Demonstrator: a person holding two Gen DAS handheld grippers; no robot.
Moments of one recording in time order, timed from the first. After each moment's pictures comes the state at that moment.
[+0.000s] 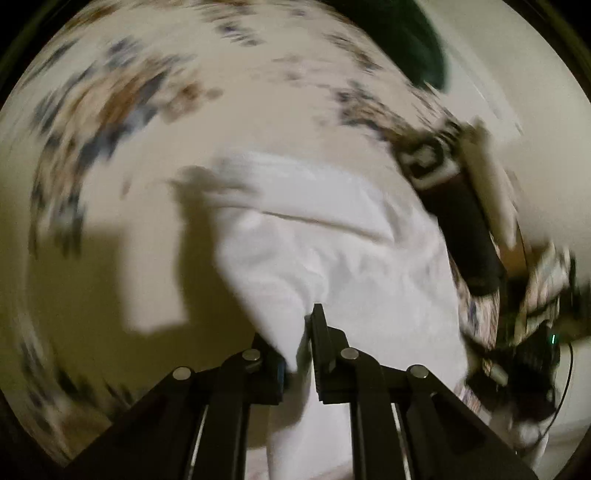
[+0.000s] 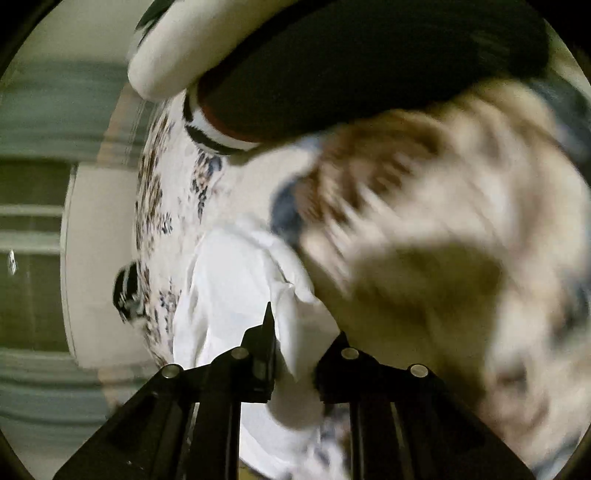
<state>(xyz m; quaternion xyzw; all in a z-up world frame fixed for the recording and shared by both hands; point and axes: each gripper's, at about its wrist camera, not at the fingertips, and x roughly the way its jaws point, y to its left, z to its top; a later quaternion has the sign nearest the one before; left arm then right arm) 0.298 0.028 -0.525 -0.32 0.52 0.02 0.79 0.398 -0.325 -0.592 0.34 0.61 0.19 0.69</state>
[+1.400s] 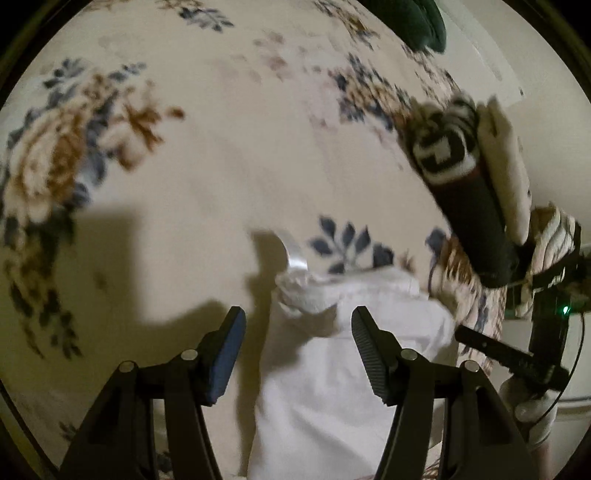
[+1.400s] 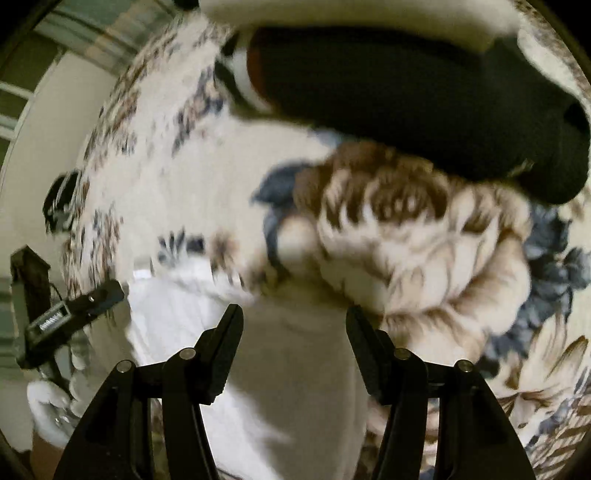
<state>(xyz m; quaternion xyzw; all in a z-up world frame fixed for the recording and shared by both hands) 0.339 0.058 -0.547 -0.31 0.57 0.00 0.76 0.445 -0.270 -0.571 0.05 0.67 0.23 0.70</state>
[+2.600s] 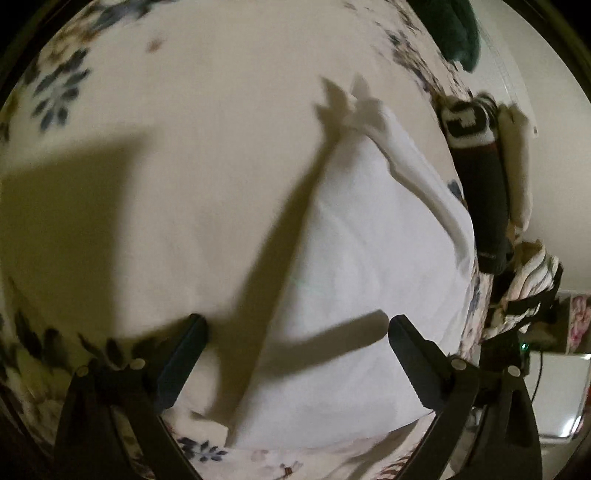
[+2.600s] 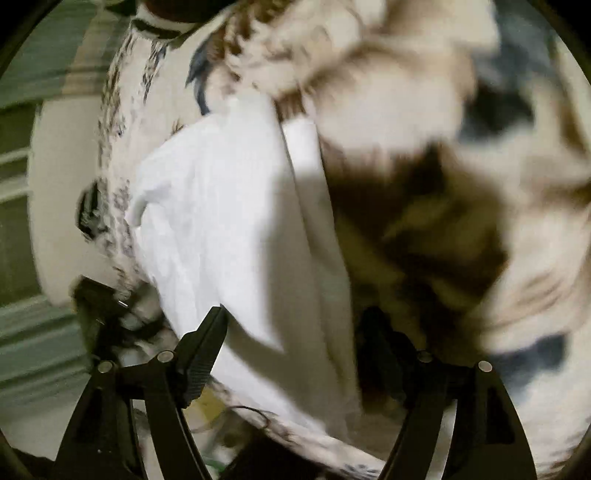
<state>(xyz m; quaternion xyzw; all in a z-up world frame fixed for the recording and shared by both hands) 0.256 0.027 -0.593 -0.42 0.57 0.01 0.71 0.356 -0.339 -0.645 0.26 0.73 0.24 0.59</state>
